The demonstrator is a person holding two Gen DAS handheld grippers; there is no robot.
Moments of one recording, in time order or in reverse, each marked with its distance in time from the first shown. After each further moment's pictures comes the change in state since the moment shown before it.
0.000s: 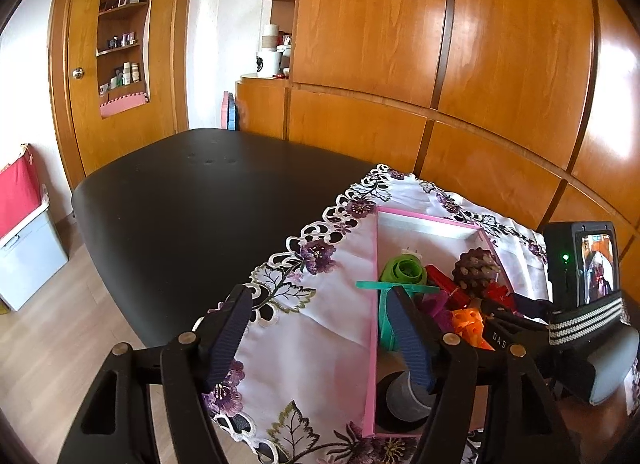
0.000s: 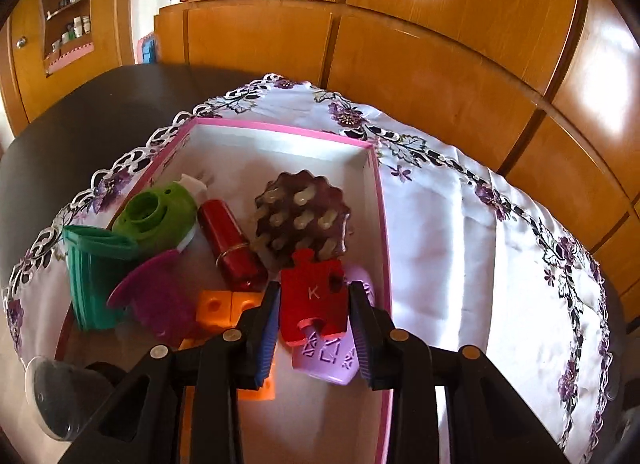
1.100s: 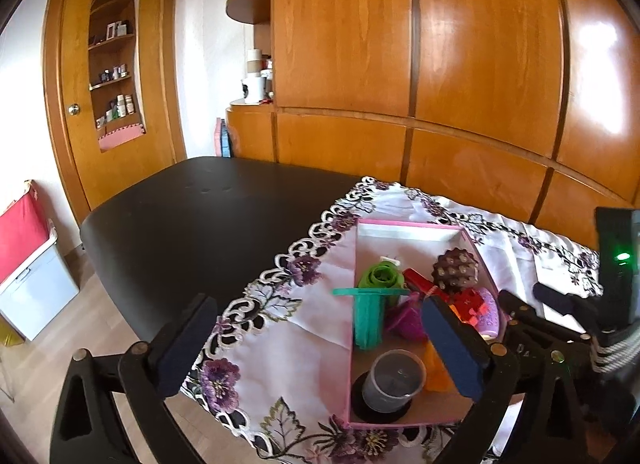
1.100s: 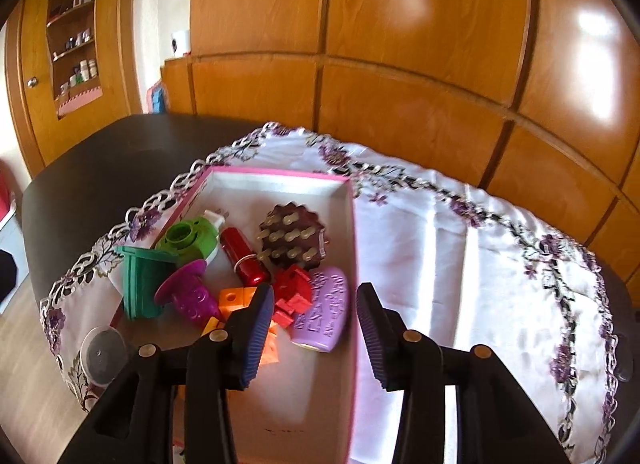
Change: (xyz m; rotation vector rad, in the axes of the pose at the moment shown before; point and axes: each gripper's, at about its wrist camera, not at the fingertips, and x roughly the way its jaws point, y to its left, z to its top) left arm -0.031 -0.035 -0.002 0.098 -0.053 0.019; right arm -0.071 -0.022 -0.025 0.080 -0.178 0.019
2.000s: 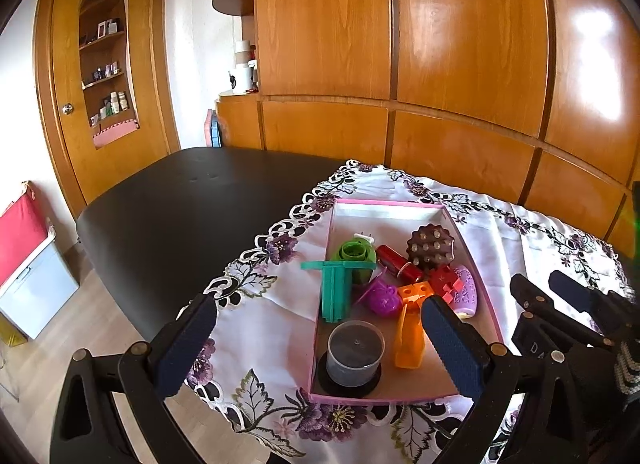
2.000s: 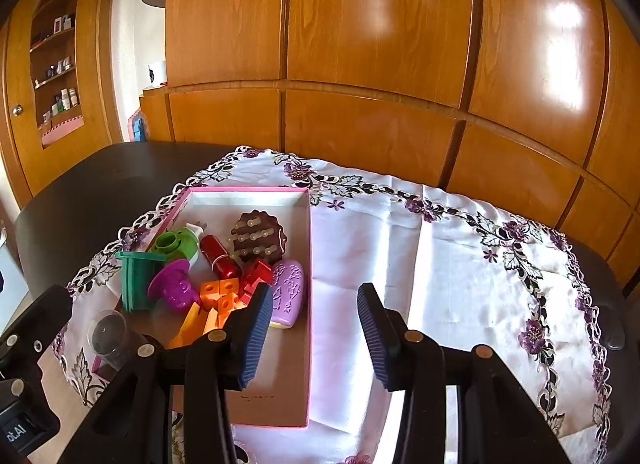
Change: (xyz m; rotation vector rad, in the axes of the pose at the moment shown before) left arm -0.010 -0.030 -0.012 0.021 0.040 0.002; right arm -0.034 -0.021 -0.018 0.072 -0.043 -0.043
